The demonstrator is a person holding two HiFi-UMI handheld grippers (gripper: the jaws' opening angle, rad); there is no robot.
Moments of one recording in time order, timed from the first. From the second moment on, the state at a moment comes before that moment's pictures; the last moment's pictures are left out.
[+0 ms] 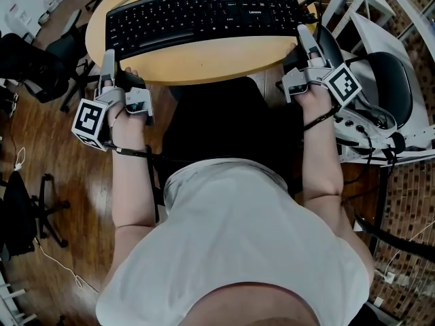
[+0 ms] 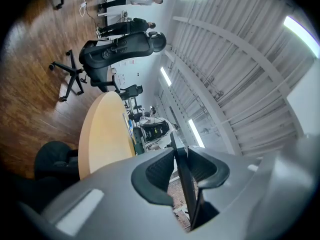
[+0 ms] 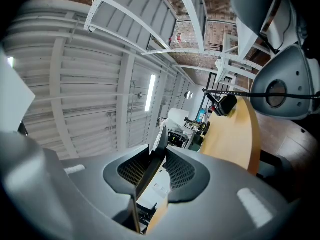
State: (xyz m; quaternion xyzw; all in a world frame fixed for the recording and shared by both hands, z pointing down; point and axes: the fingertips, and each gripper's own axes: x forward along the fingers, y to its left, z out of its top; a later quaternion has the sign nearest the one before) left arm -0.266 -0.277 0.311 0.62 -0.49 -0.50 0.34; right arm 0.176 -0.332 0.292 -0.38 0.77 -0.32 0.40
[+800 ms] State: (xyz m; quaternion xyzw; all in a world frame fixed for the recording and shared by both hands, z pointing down) left arm -0.265 -0.275 0.309 0.62 -0.49 -0.50 0.35; right arm 0.175 -0.331 0.289 -0.37 0.77 -0.32 0.40
